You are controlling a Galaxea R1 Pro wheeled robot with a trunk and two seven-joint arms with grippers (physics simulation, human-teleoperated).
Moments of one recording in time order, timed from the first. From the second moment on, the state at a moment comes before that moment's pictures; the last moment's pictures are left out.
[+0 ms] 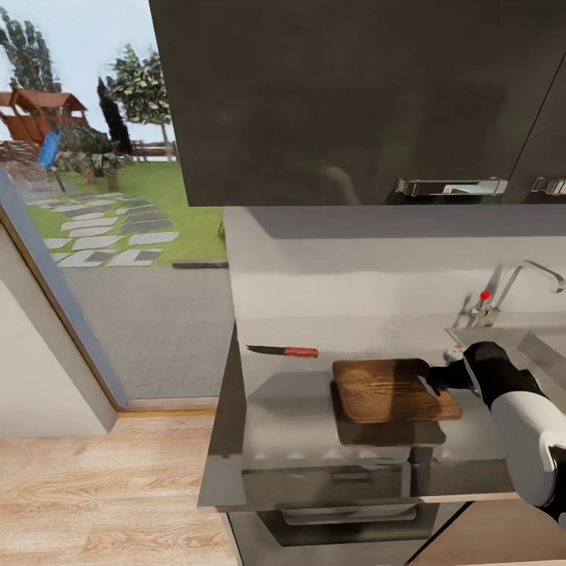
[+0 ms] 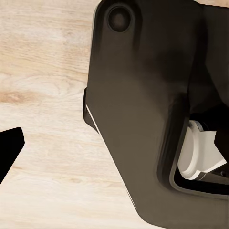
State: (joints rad) left arm 0.06 -0.04 0.02 0.05 0.10 -0.42 0.05; right arm -1.04 -0.28 -0.34 -0.46 0.52 0.81 0.41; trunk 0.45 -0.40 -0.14
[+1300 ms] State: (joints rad) left arm 0.06 -0.04 0.02 0.05 0.10 -0.42 0.05; right arm -1.04 -0.28 -0.34 -0.36 0.52 0.70 0.36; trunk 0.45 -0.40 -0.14
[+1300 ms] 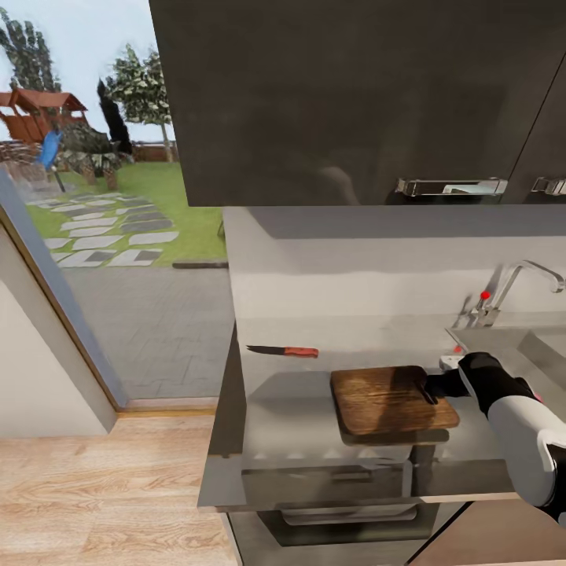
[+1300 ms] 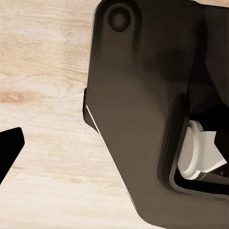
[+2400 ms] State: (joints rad) left arm 0.06 -0.04 0.02 0.05 0.10 -0.42 0.05; right arm -1.04 -0.27 -0.34 -0.35 0.52 0.69 0.35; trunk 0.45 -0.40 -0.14
